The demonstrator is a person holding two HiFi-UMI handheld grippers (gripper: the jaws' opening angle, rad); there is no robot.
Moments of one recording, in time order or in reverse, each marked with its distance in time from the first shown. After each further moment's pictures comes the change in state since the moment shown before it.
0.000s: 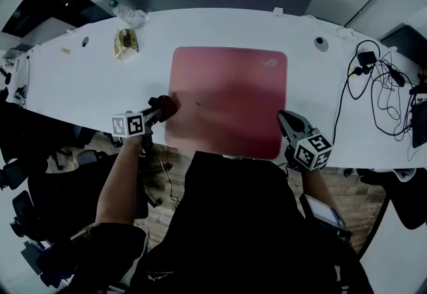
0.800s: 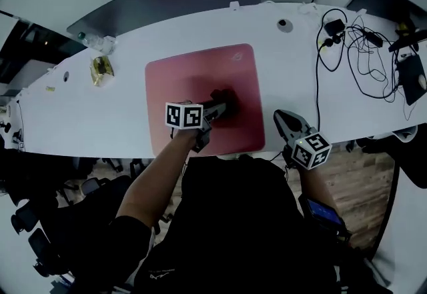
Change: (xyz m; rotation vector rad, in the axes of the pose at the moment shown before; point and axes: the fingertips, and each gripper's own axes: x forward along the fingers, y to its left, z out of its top) left arm 0.156 -0.275 -0.005 0.120 0.132 -0.469; right arm -0.074 -0.020 -0.015 0.069 -0.100 -0.162
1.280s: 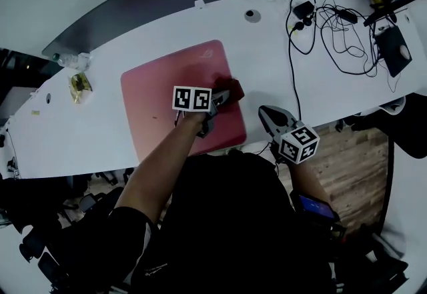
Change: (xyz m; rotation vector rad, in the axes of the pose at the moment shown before) left arm 0.095 -0.032 0.005 0.052 0.146 -0.033; right arm -0.025 -0.004 -0.007 0.016 -0.011 -0.071
